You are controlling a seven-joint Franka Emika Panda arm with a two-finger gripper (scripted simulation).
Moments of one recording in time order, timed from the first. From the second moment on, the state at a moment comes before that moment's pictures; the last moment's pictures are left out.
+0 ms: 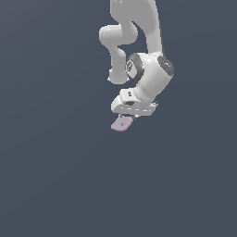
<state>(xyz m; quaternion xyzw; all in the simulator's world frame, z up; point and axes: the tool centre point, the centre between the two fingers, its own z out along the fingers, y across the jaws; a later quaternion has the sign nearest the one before) -0.070 0.044 0.154 0.98 0.09 -0.04 0.18</state>
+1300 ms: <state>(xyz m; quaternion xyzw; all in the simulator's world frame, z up) -0.124 0.063 0.078 0.97 0.10 -0.08 0.21</state>
